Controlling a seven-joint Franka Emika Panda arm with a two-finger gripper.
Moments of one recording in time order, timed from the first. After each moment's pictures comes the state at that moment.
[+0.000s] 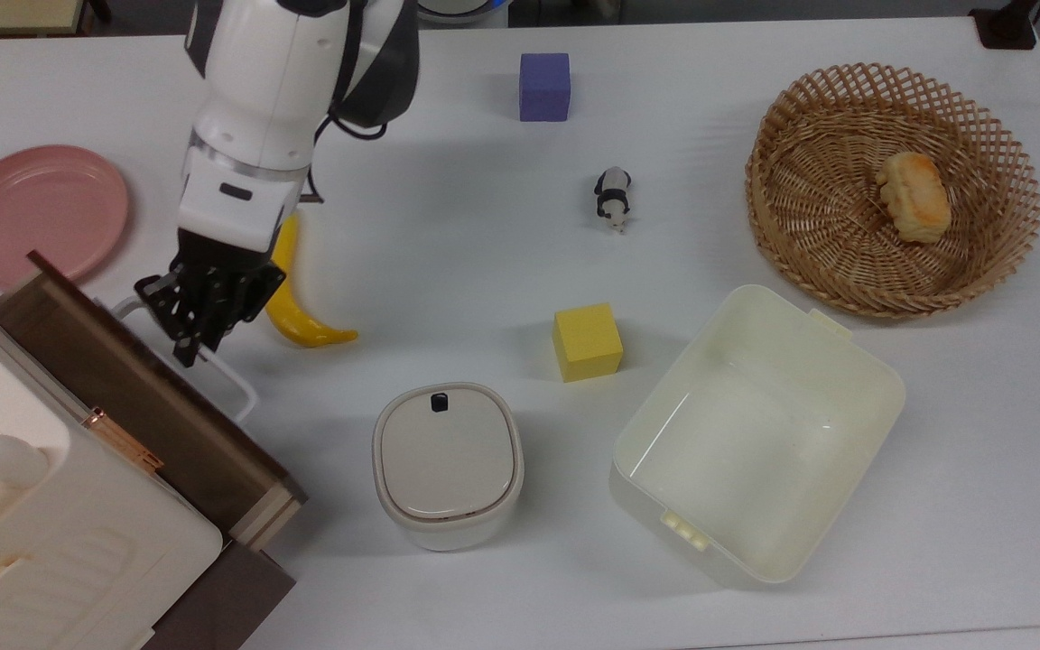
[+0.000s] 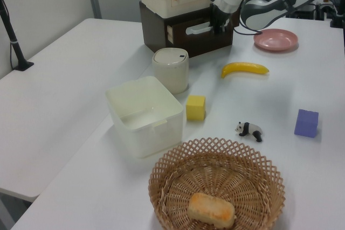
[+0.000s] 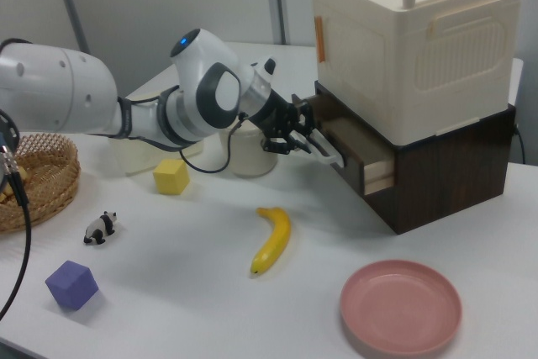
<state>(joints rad) 0.04 0.41 -0.23 -1.69 -0.48 2.63 -0.58</state>
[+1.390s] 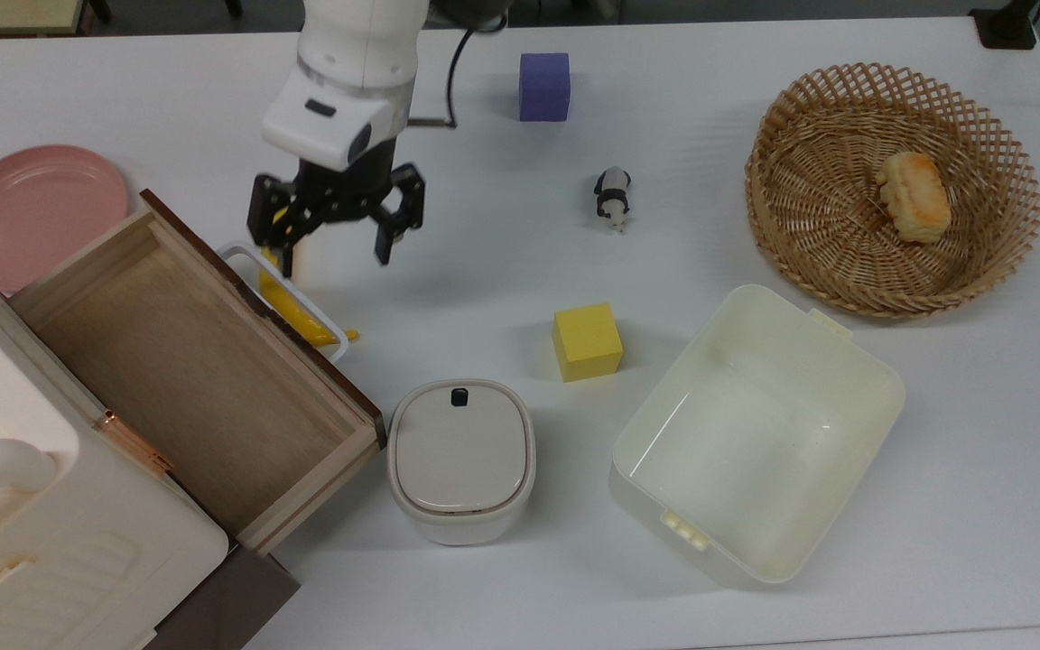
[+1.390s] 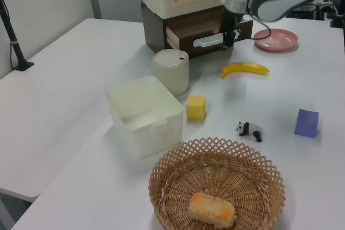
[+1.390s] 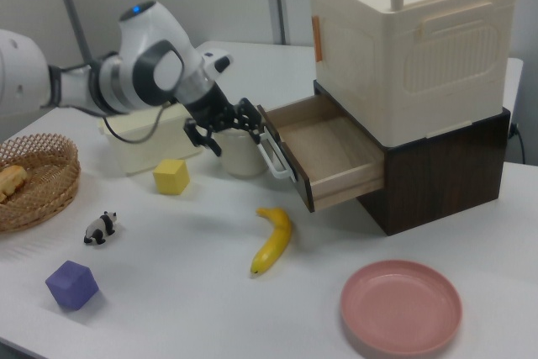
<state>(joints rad) 0.08 0.18 -0.10 -1.85 -0.28 2.36 -0.28</state>
